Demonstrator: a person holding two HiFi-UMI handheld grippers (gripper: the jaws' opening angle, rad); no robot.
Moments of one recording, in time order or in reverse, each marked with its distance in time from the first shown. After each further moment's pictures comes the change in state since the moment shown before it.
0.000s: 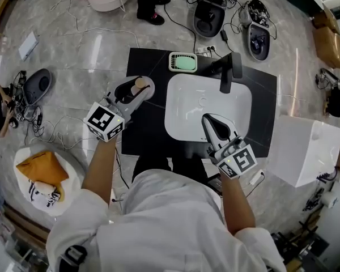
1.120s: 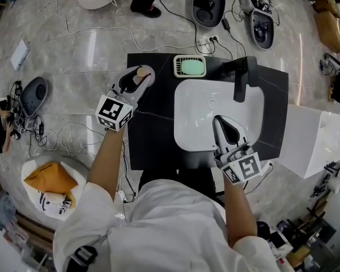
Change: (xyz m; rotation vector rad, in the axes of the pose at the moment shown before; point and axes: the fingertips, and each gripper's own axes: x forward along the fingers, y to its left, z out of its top) left arm 0.064 0.103 -0.082 0.022 0.069 0.059; right arm 0.040 -0.052 -0.040 0.017 0.055 -0.231
